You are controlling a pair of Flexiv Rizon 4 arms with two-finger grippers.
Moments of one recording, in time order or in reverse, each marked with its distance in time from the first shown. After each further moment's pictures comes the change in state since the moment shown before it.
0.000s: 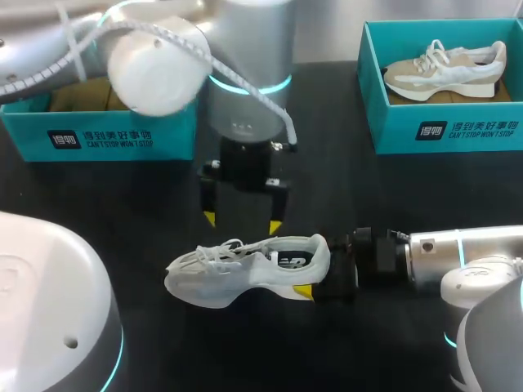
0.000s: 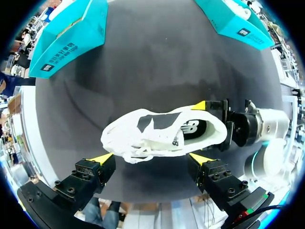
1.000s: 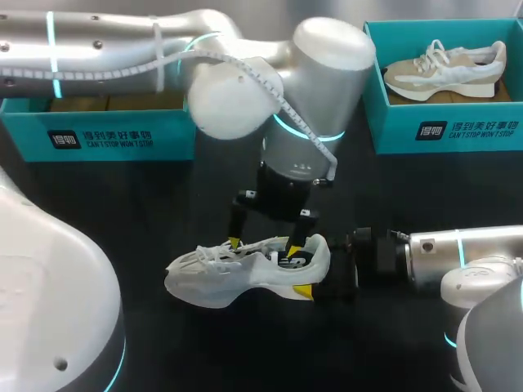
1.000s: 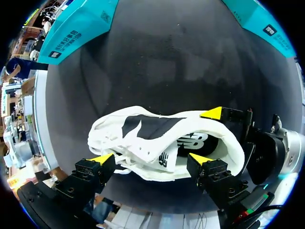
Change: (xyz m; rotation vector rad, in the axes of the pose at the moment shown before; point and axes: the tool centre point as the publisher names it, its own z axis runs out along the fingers) left arm 0.033 -0.008 0.058 -0.023 -0.175 -0.154; right arm 0.000 0.000 0.000 0.000 0.000 0.000
